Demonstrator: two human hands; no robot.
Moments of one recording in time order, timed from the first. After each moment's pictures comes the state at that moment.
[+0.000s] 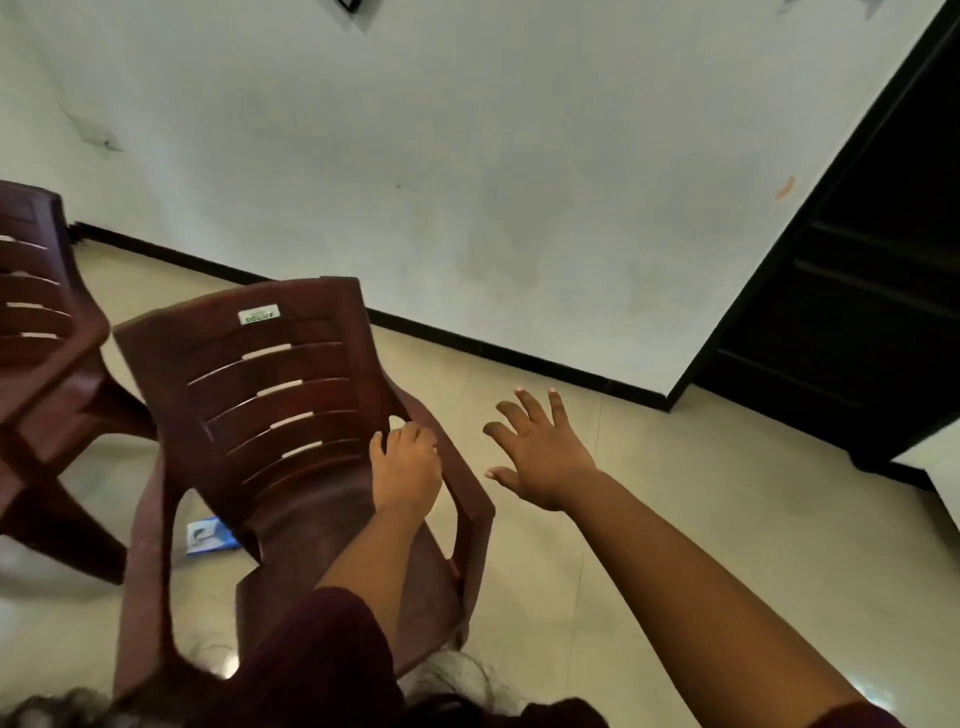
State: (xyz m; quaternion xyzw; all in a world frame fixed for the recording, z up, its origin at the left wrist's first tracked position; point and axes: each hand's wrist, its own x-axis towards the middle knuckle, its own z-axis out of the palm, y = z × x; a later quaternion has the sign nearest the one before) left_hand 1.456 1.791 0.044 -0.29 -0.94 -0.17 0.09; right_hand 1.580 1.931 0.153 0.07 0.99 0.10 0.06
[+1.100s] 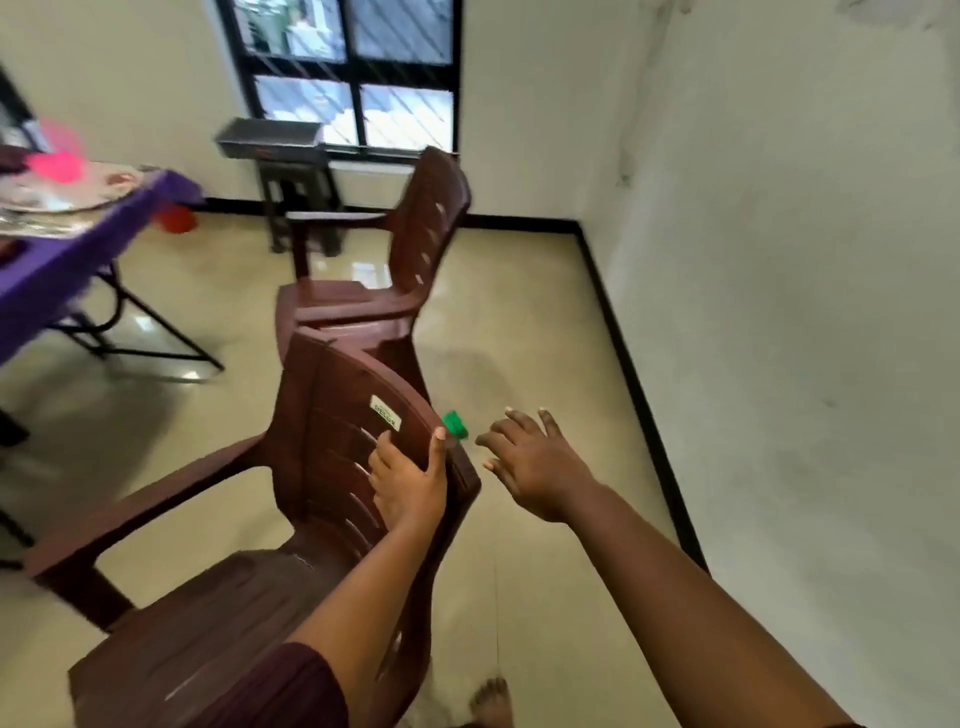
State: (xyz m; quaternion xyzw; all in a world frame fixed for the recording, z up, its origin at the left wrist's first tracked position) left_hand 1.077 1.958 0.056 0.50 -0.74 -0.41 0.19; right_hand 0.975 2.090 0.121 -0.52 0.85 -0.01 0.07
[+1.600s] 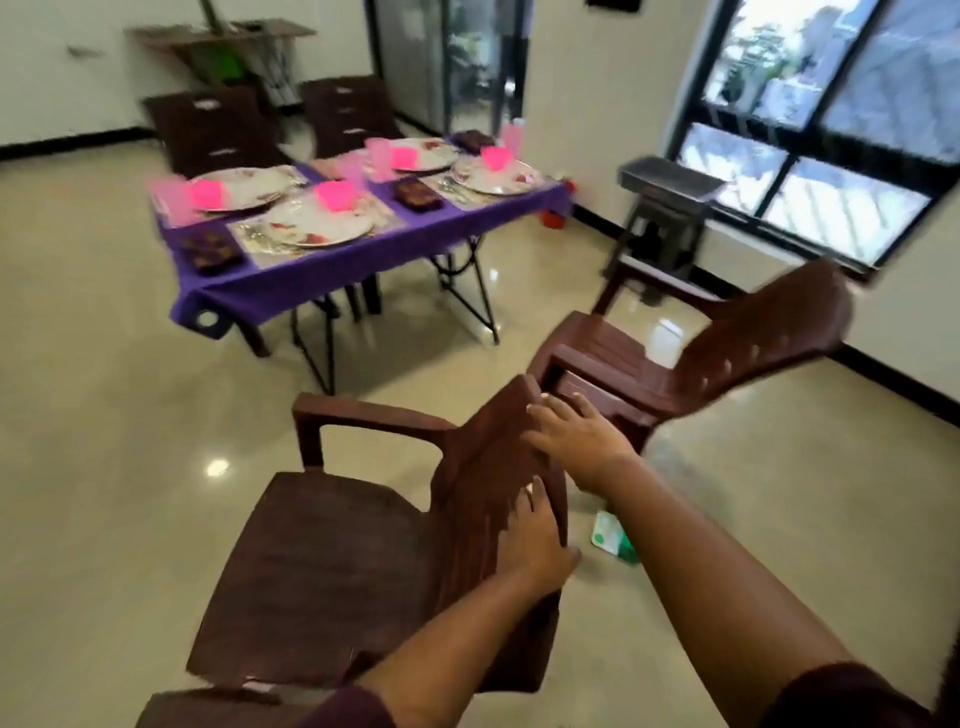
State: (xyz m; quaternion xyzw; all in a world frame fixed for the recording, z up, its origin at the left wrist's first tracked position) left_hand 0.979 1.896 0.075 0.62 -0.69 -0.37 0.05; right_hand 0.875 1.824 0.153 -0.85 0.48 0.21 -0.08
